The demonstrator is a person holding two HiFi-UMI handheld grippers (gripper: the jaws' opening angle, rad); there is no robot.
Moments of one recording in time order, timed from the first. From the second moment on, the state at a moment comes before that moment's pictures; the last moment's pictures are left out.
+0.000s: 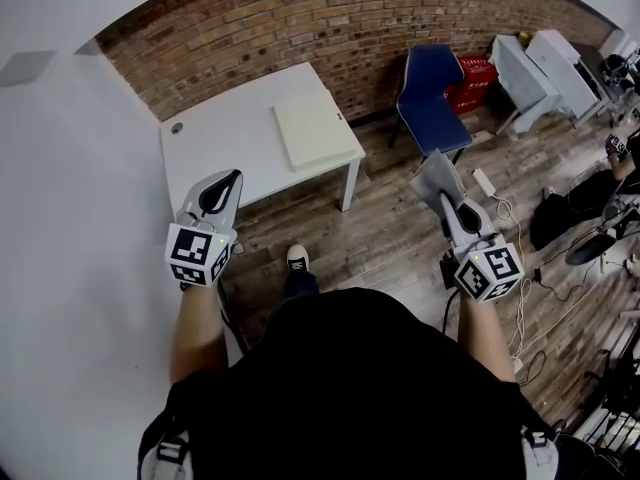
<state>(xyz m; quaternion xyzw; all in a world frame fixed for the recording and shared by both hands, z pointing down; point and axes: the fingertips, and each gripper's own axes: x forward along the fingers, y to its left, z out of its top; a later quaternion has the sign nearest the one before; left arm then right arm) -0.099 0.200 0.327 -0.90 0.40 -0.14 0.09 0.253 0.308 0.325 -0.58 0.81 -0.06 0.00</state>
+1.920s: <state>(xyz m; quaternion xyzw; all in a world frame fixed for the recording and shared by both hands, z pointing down) -0.212 -0.133 0.379 -0.91 0.37 -0.16 0.04 0.110 -0.025 0.323 -0.57 0.81 -0.07 -0.03</state>
